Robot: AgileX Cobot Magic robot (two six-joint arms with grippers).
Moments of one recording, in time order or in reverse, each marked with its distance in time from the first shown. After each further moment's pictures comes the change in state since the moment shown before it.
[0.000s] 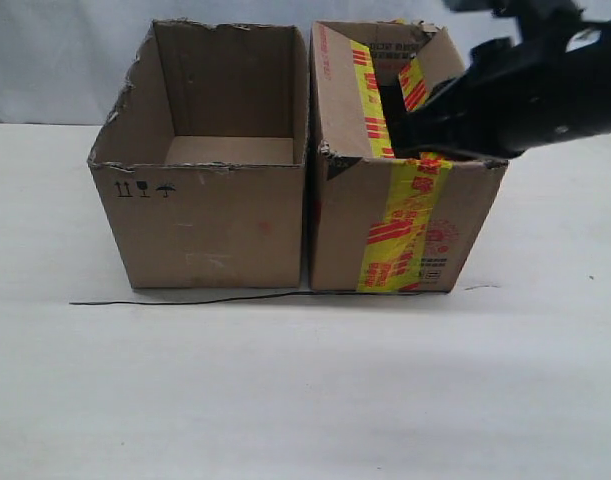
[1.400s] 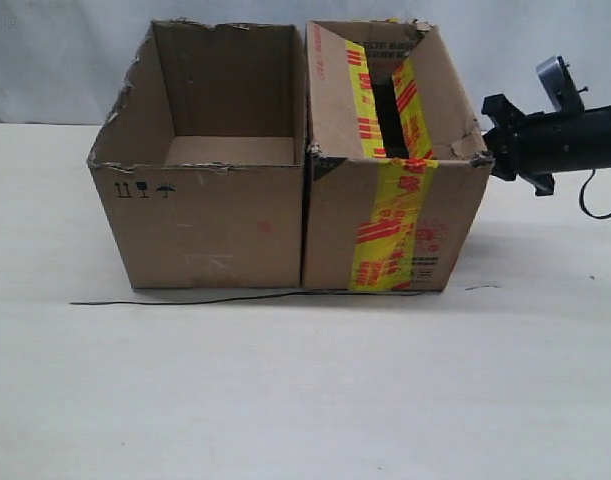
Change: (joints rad) left arm 0.000 0.000 0.000 0.000 0.000 0.000; right arm -0.558 0.764 -0.281 0.889 0.329 -0.523
